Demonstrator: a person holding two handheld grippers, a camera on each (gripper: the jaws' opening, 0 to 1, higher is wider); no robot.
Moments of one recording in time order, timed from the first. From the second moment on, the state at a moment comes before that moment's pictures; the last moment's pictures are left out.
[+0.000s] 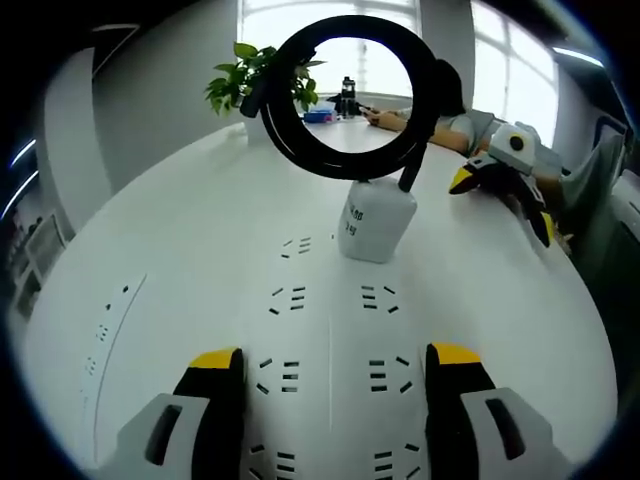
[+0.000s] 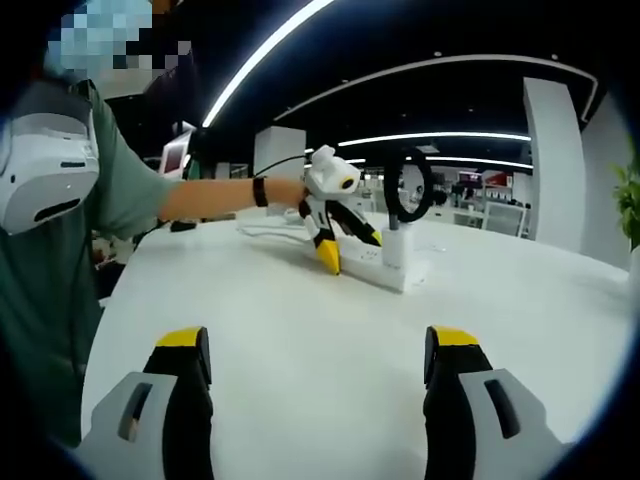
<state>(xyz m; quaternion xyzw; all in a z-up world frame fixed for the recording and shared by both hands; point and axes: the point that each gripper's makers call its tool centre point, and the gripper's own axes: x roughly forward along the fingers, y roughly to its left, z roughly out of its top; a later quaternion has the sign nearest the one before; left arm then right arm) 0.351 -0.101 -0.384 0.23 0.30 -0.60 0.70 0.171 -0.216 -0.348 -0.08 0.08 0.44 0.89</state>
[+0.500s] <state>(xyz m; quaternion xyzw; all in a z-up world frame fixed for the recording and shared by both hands) 0.331 -0.081 -0.383 0.23 0.29 -0.60 0.71 0.166 -0.208 -0.349 -0.08 0.07 0.45 0.89</state>
